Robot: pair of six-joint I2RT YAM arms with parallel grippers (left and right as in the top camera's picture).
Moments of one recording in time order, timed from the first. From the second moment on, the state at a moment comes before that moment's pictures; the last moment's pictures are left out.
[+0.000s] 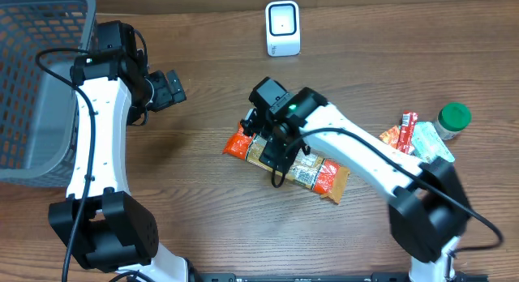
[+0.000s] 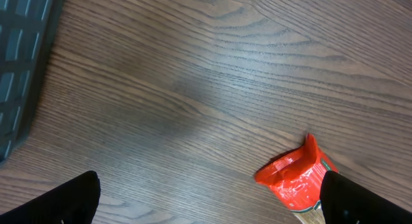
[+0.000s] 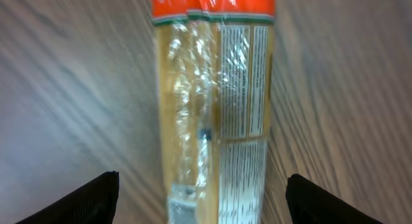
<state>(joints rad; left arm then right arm) 0.16 1.77 1.66 -1.19 0.04 -0.27 0.76 2.01 1.64 -1.05 -0.06 -0.37</state>
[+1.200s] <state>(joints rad) 0.16 1.77 1.66 -1.19 0.04 -0.27 0.75 2.10 1.53 -0.92 -0.02 -0.38</state>
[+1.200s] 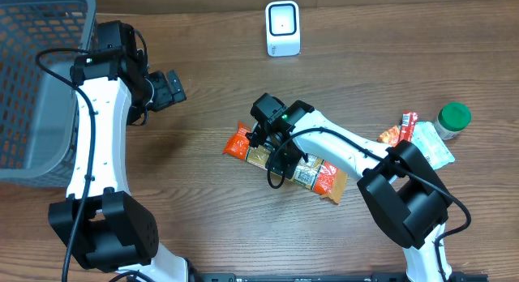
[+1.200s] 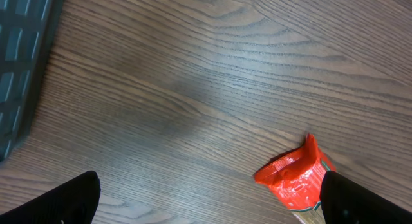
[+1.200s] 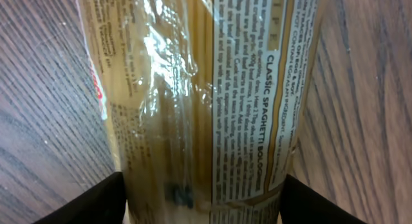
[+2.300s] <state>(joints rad) 0.16 1.77 1.66 -1.19 0.04 -0.27 0.75 1.97 1.54 -1.02 -0.02 -0.32</state>
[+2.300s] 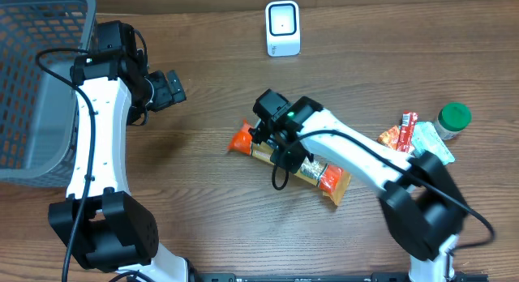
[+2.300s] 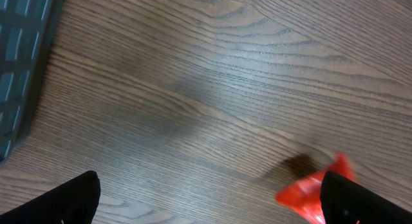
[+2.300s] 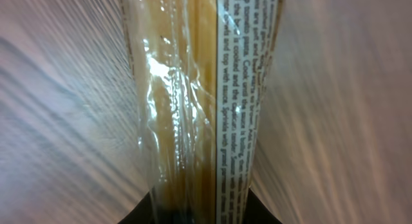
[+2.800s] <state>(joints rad) 0.16 1.77 1.66 -1.19 0.04 -0.27 0.75 1.71 1.57 -0.99 0.06 -0.21</state>
